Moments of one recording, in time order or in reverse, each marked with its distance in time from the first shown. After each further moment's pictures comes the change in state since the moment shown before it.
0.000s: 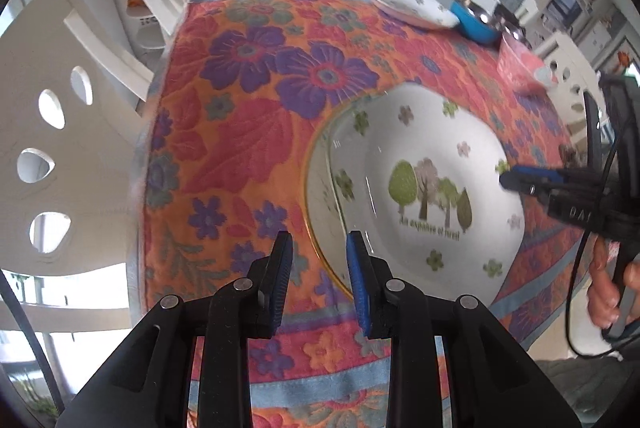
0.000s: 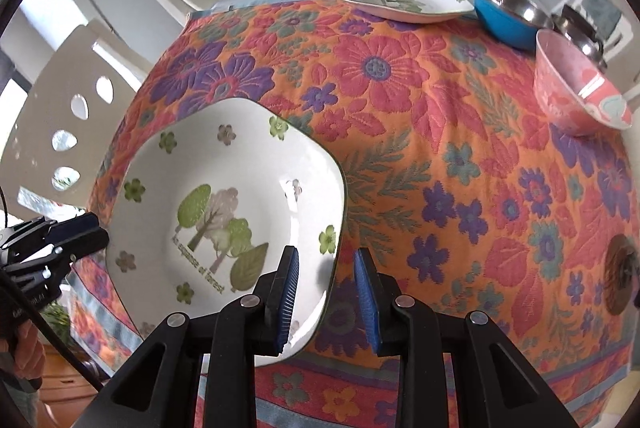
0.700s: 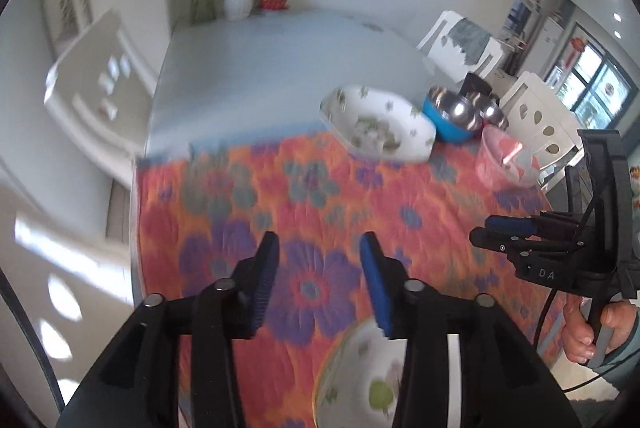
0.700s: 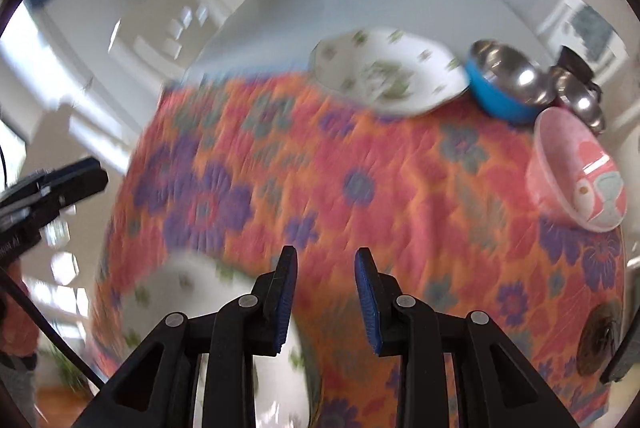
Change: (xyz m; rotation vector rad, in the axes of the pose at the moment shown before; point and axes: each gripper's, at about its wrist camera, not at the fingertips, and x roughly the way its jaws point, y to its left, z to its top) left arm -0.002 -0.022 0.181 0.208 -0.192 -0.095; right arm -0.013 -0.011 0.106 0.106 -0.120 -0.033
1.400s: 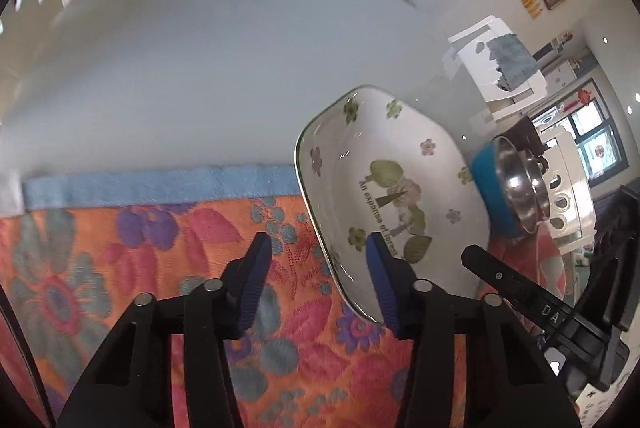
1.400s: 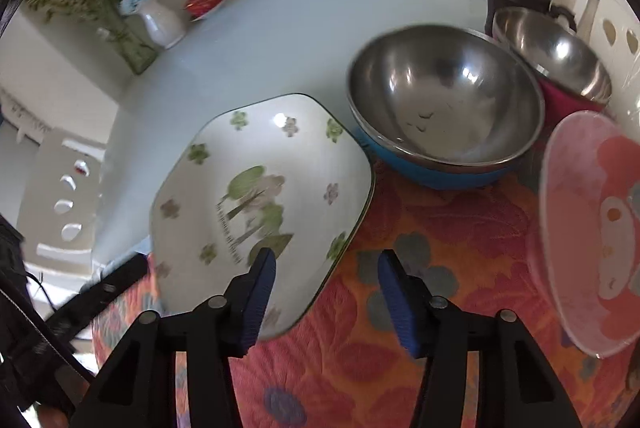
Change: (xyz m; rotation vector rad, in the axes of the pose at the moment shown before) left arm 0.225 0.002 0.084 -0.292 0.200 -0.177; right arm 0.095 -0.122 0.117 0.480 -0.058 -0.062
